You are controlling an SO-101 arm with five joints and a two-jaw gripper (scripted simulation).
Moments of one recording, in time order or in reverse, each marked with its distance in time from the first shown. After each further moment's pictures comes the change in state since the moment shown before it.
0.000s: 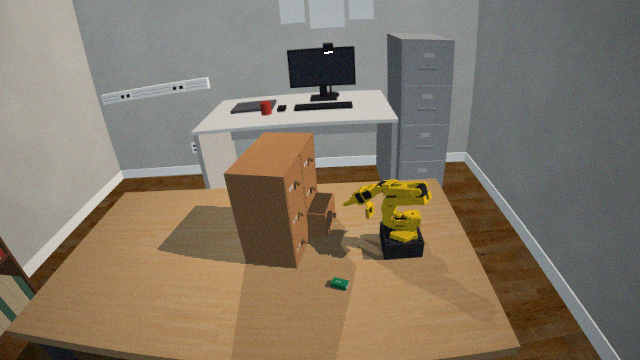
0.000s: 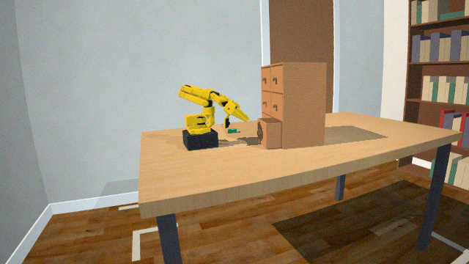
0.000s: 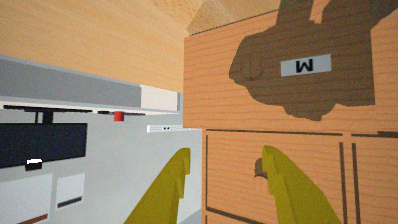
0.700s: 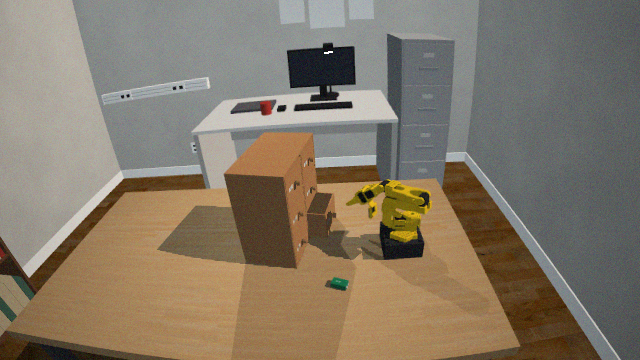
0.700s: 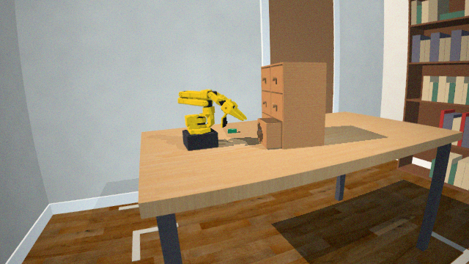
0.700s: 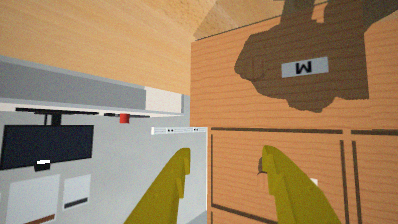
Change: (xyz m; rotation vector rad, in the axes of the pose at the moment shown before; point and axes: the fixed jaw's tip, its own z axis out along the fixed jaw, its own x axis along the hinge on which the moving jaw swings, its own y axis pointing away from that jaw) arm -0.004 0.004 -0.009 -0.018 -0.016 0.015
